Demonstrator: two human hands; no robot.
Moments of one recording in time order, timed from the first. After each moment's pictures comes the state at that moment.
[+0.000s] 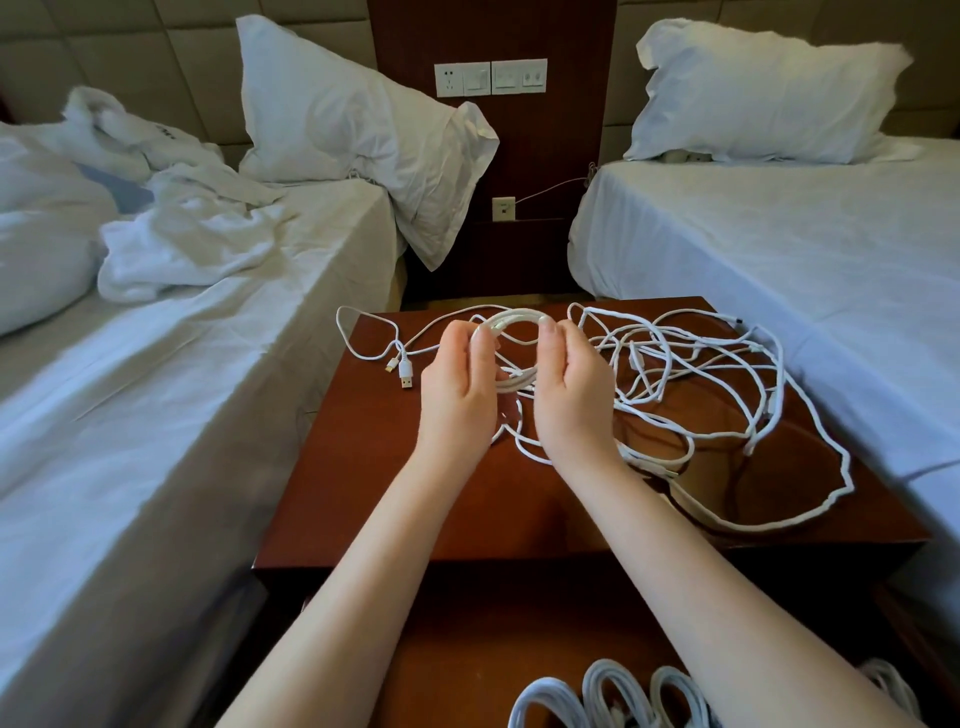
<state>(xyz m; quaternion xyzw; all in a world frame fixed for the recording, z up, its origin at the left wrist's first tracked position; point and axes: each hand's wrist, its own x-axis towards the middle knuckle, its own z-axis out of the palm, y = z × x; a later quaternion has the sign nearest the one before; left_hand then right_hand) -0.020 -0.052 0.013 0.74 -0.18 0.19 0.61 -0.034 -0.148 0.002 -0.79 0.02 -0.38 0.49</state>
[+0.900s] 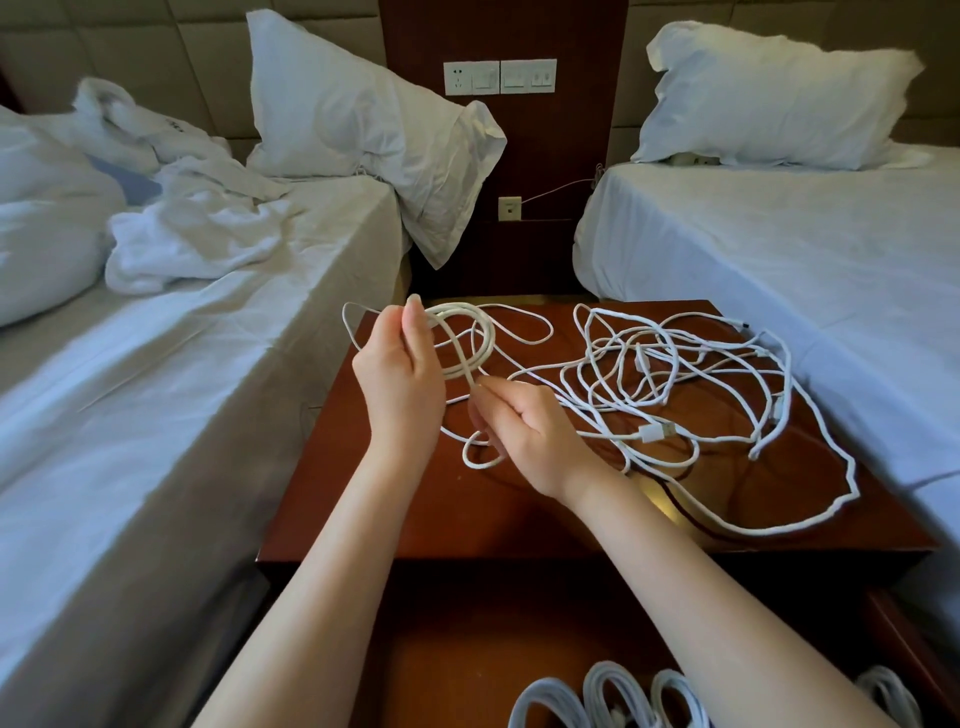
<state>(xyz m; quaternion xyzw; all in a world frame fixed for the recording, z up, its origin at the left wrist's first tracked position) 0.003 -0.021 0.013 0.73 -0.11 0.41 0.54 -0.043 -0.143 -0.010 -0.80 -0.20 -0.11 0.55</state>
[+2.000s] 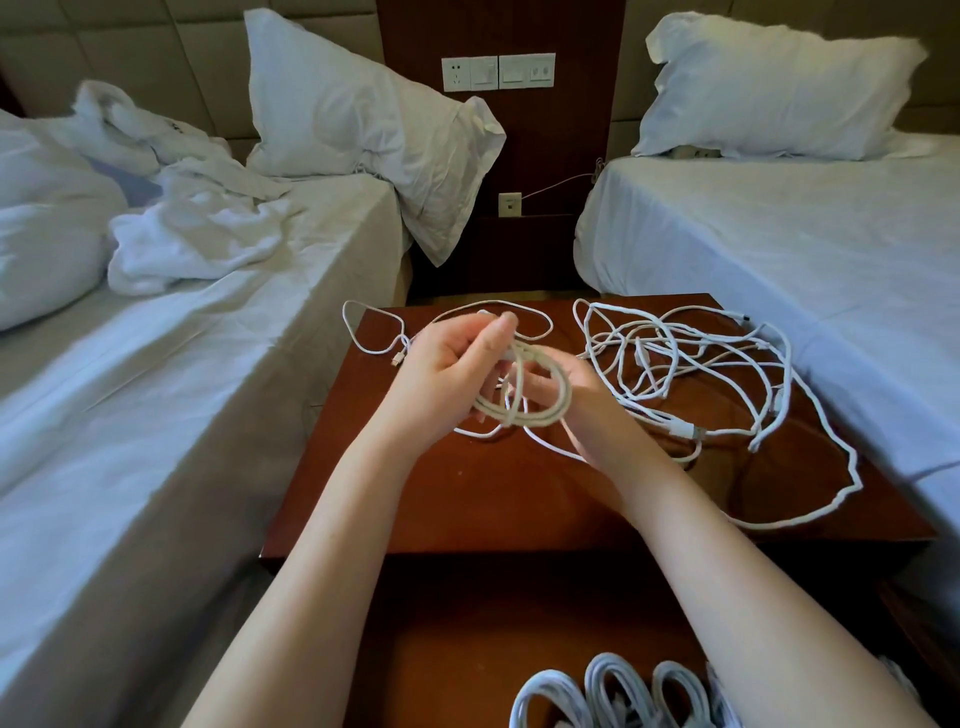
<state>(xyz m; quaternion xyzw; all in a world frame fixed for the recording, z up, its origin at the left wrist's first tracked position) -0.032 -0.022 0.048 0.76 -0.30 0.05 0.58 -0.029 -0.178 -0.004 -0.71 -0.13 -0.02 0.69</state>
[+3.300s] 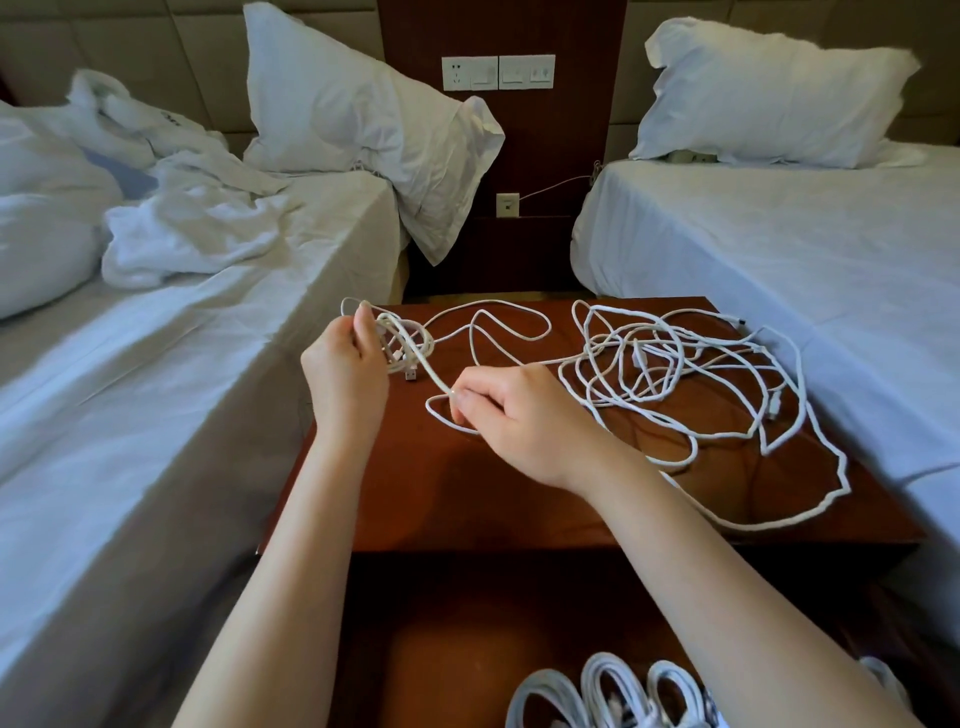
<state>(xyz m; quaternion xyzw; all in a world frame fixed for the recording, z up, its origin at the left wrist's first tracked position) 0.031 0.023 0.004 0.81 0.00 0.37 0.46 -0.059 -0.139 0.027 -0.90 -0.21 -0.11 0.37</state>
